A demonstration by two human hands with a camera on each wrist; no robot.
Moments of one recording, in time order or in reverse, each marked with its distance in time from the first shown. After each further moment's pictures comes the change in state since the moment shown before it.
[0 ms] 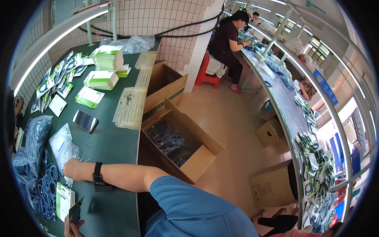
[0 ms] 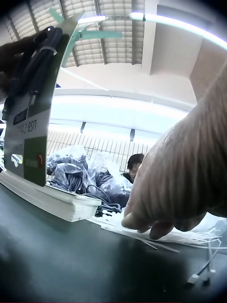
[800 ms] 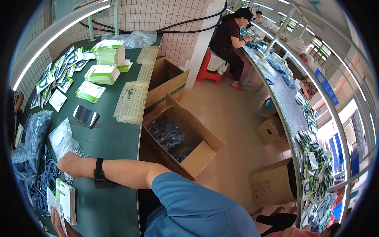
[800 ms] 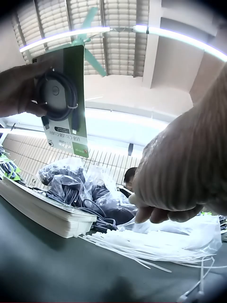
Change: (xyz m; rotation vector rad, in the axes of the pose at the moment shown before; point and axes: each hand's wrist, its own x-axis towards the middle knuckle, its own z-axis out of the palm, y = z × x) left_hand 0.033 0.025 0.005 0.488 0.446 0.634; right_hand -0.001 -0.010 -0.031 0.089 0.189 0.020
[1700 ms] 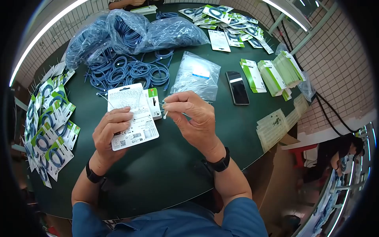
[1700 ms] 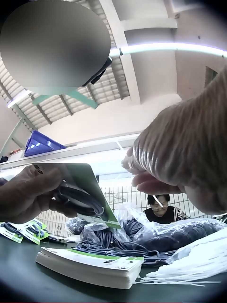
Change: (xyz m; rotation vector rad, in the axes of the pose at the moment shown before) left_hand -0.046 -0.056 0.033 -0.241 0.158 -0.181; right_hand -0.004 -0.046 -0.067 0.803 0.207 -0.234
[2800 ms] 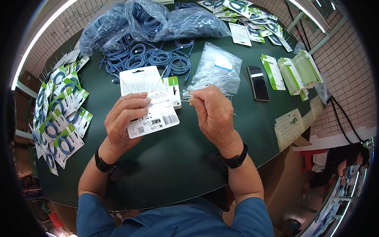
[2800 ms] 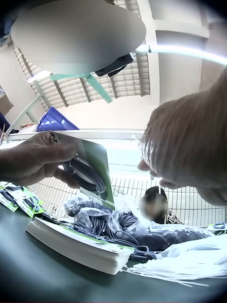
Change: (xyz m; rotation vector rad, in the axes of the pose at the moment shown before) left_hand -0.004 -0.002 -0.005 0.051 -0.012 0.023; right_hand -0.012 -0.008 0.012 -0.349 -0.010 -0.038
